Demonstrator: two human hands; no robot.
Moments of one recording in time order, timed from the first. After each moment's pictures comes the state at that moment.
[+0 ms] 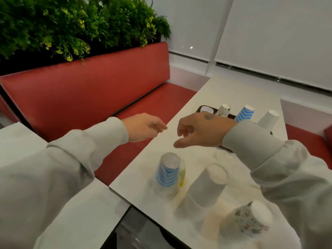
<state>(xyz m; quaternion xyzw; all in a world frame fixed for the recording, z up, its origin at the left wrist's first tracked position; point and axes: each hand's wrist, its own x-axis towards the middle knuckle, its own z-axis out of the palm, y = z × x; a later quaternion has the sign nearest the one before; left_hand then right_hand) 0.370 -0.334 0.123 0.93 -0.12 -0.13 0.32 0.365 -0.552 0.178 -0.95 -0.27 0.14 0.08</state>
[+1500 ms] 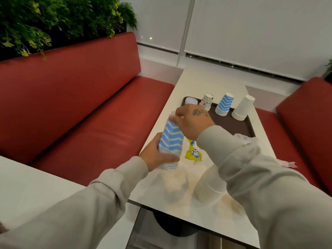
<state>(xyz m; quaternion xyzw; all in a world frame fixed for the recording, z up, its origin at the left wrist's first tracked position) 0.366 -0.336 -0.004 0.75 -0.11 -0.13 0.64 0.367 -0.469 0.134 -0.98 -0.05 -0.05 0.17</state>
